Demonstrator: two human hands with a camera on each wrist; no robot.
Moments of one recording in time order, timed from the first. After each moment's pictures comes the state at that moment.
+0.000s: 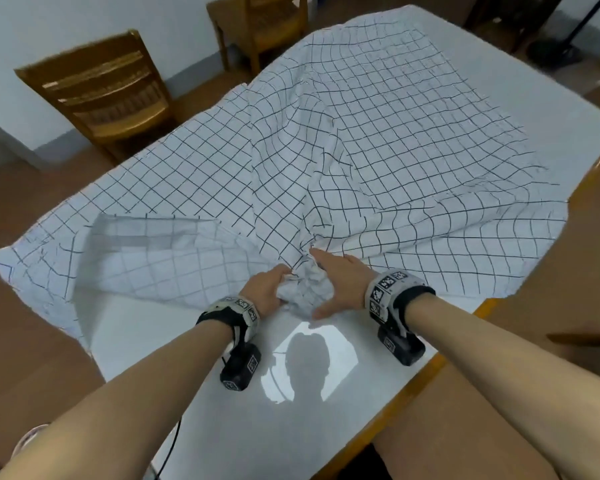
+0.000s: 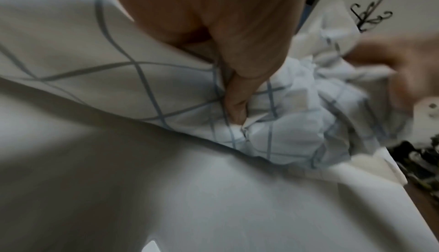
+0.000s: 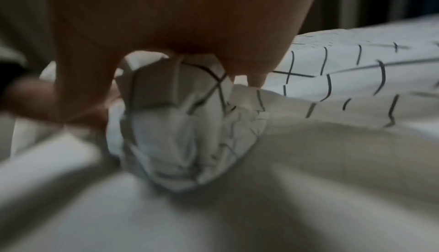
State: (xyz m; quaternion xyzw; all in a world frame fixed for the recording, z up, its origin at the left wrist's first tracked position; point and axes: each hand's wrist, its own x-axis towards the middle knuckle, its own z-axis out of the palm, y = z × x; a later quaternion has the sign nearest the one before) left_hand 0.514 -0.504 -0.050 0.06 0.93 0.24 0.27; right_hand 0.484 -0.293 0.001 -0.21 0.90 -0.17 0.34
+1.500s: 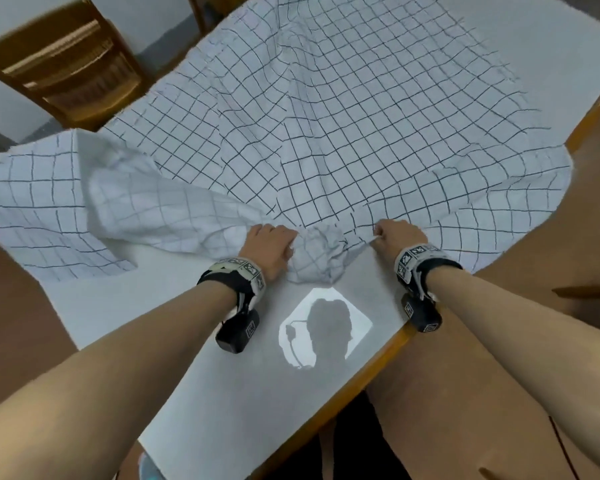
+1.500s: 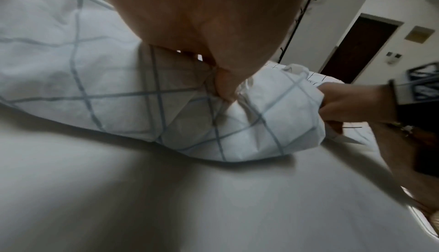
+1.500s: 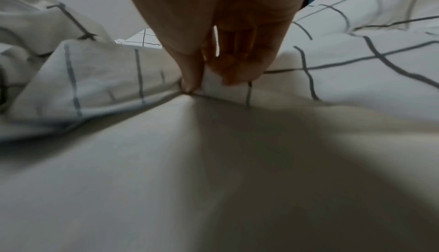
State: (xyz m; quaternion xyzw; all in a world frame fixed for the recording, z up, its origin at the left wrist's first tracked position) left_hand 0.498 -0.422 -0.030 0.17 0.96 0.05 0.21; right_hand 0.470 -0.145 -0.073 0.00 0.96 -0.10 0.26
